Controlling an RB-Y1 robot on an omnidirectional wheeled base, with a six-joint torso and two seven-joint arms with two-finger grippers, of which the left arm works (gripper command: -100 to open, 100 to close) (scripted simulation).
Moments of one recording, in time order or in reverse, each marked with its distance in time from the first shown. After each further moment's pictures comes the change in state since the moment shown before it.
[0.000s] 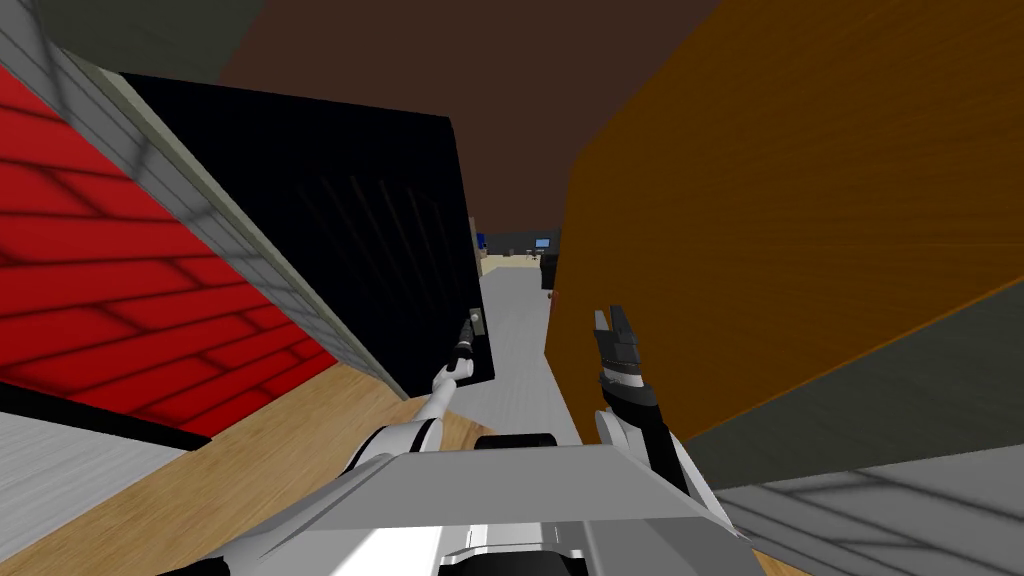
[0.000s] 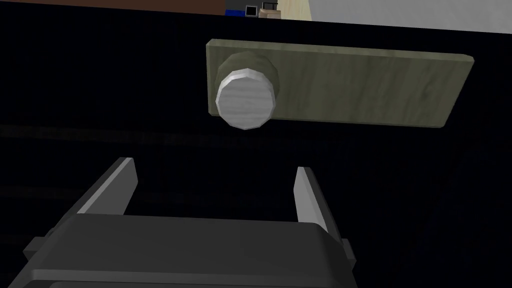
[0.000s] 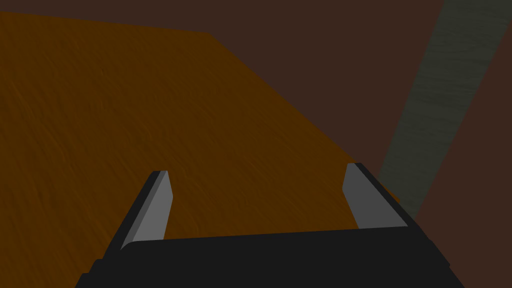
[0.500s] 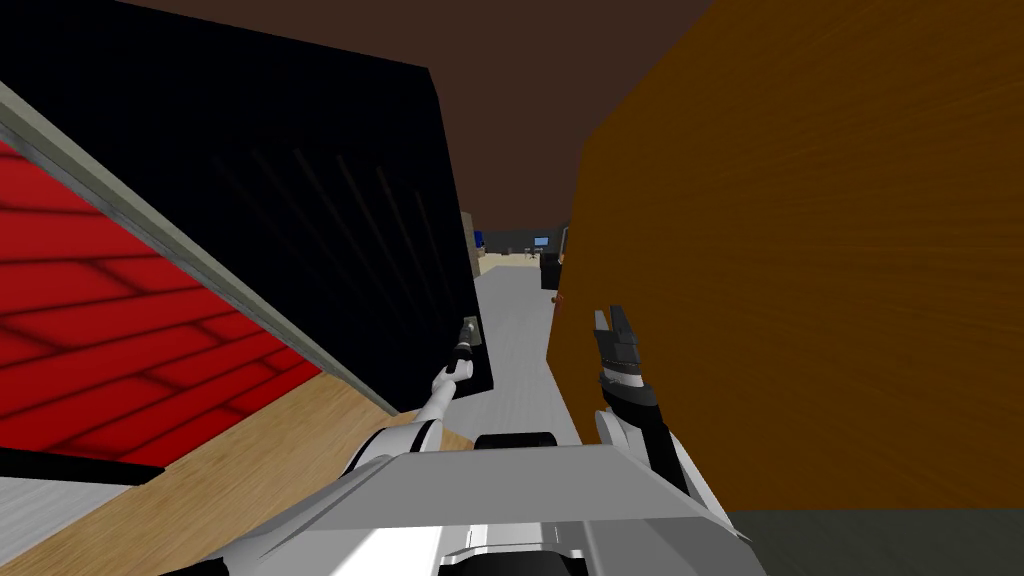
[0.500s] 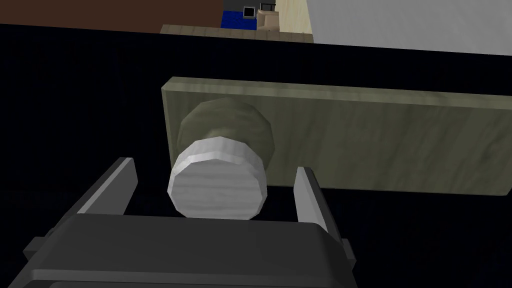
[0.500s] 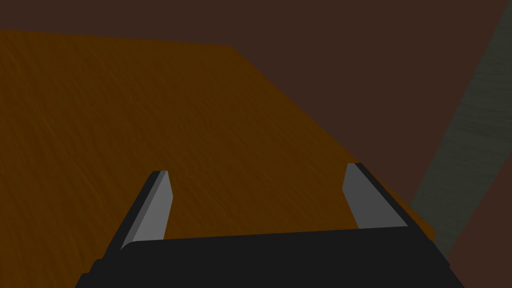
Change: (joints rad) arm 0.008 -0.003 0.008 0.005 0.001 -0.021 -0.004
